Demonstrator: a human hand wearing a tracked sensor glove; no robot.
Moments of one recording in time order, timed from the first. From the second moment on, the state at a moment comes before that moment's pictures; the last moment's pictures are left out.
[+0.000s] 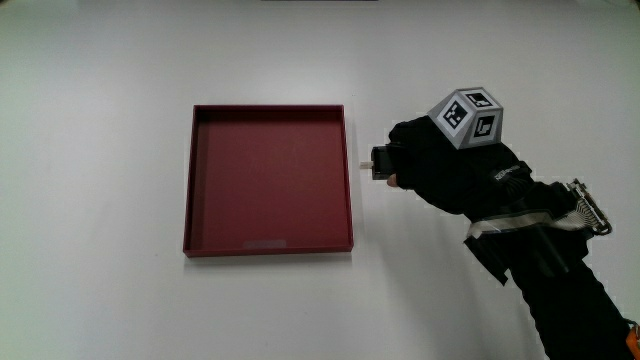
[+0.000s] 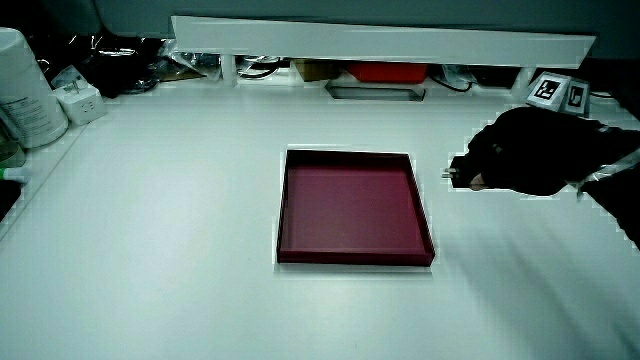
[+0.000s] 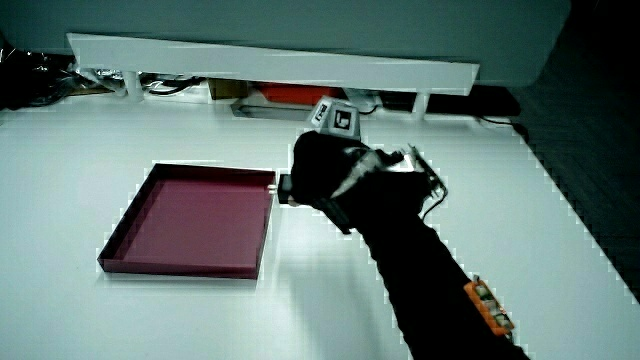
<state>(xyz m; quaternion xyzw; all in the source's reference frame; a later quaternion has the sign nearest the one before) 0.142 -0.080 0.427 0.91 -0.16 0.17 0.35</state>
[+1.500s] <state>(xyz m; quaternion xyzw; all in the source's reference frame) 0.195 -0.069 0.539 0.89 -0.04 0.17 0.41</state>
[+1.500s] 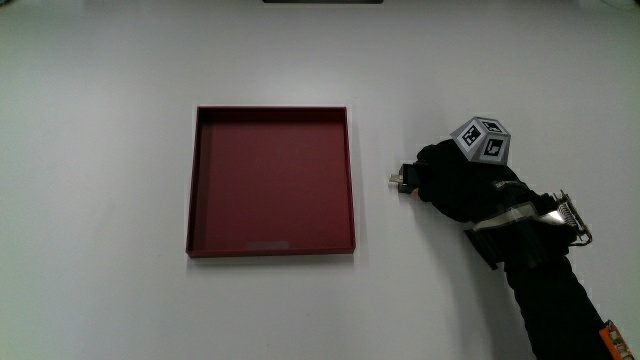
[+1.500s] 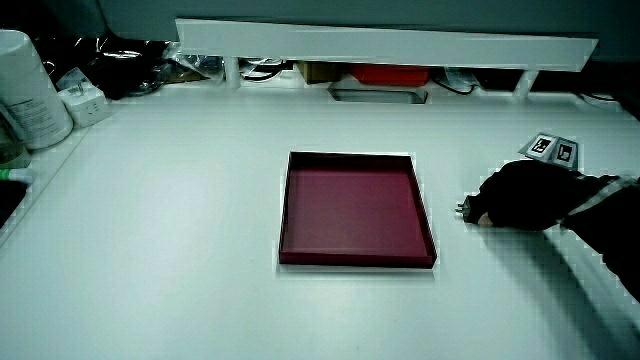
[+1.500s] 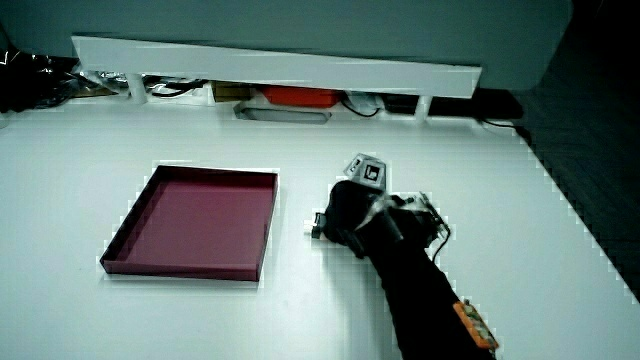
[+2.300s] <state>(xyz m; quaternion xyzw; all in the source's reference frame) 0.158 -0.022 0.466 0.90 -0.16 0.14 0.38</state>
